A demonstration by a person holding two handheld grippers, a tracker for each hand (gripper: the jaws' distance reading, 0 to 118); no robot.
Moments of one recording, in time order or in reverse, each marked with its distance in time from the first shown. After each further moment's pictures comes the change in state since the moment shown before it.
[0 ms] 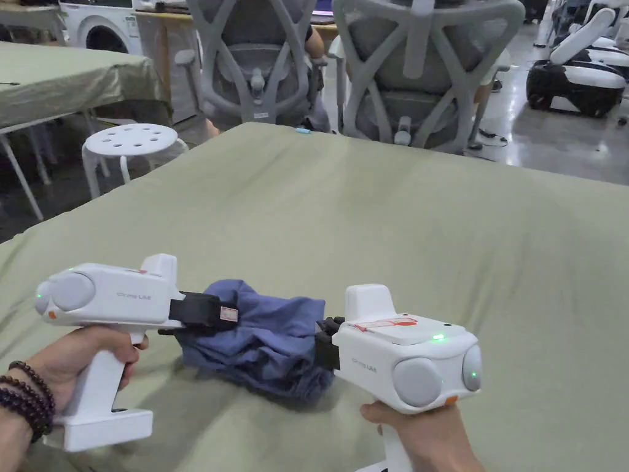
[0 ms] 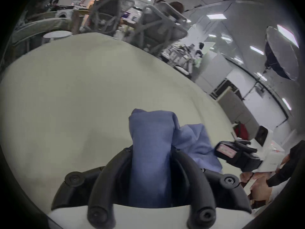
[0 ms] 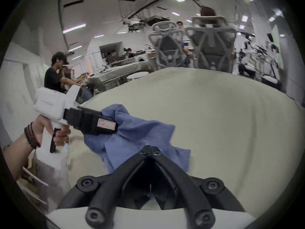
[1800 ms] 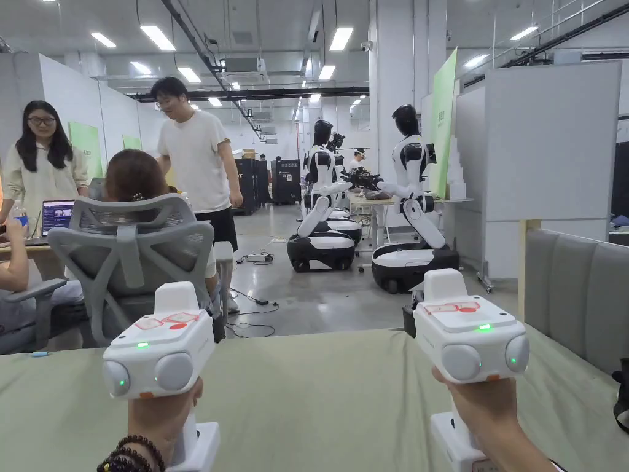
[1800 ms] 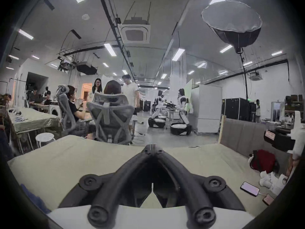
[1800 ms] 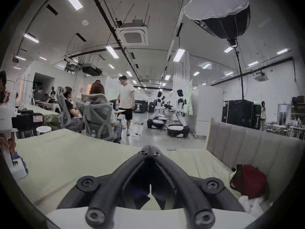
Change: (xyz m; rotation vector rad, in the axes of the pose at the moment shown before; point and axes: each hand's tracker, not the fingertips) left arm 0.566 0.044 -0.138 0.702 0.106 -0.438; right arm 0.327 0.022 0.464 0.538 -0.906 -0.021
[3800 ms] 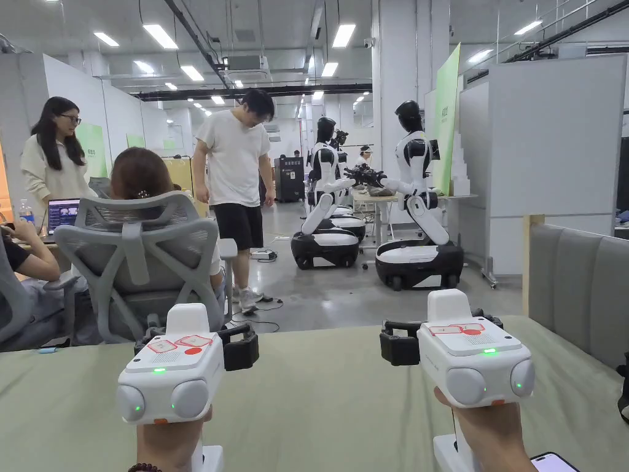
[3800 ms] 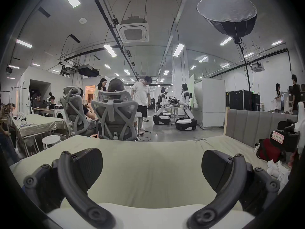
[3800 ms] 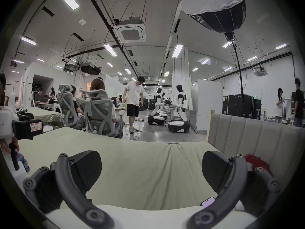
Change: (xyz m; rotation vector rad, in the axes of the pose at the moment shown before) left arm 0.001 -0.025 0.013 -0.017 0.038 -0.069; right arm -0.007 -0.022 0.008 -0.023 0.013 -0.022
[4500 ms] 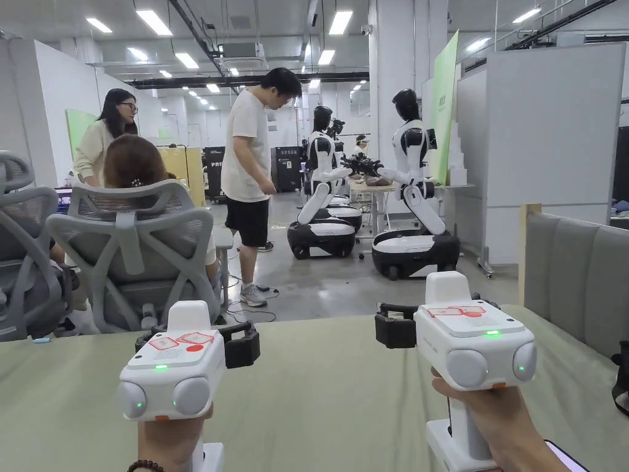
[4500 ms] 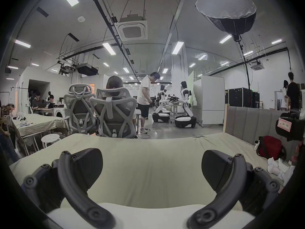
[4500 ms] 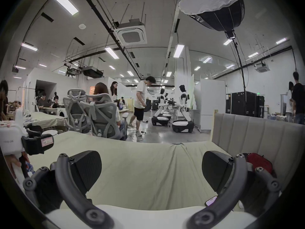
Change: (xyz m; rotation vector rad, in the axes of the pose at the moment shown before) left arm 0.007 -0.012 -0.005 -0.024 -0.007 -0.005; right arm -0.001 0.011 0.007 -0.002 0.011 -0.036
